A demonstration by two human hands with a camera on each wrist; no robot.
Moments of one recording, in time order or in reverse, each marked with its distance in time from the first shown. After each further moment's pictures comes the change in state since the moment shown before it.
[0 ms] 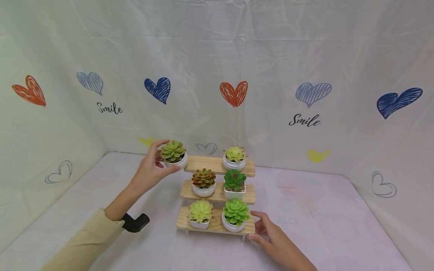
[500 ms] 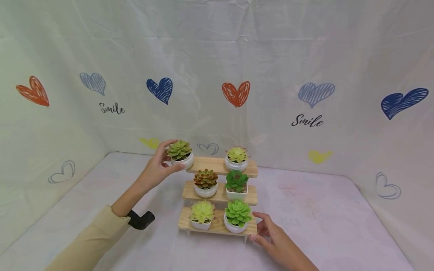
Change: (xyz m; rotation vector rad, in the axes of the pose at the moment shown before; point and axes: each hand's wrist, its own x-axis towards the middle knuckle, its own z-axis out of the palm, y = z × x) left_hand 0.007 0.001 0.003 -0.065 -0.087 -0.020; right_hand 0.000 0.000 0.001 0.007 -0.011 0.020
